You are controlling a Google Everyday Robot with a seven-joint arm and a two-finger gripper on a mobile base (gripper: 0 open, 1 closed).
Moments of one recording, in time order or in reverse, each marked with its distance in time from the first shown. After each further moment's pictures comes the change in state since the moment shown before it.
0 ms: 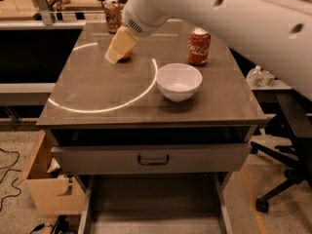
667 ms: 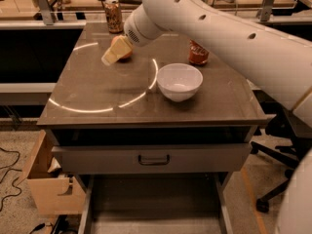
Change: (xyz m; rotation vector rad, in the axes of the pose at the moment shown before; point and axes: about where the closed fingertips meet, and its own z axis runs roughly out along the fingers) arm 0.008 -0.004 0.093 -0.120 -0.081 0.154
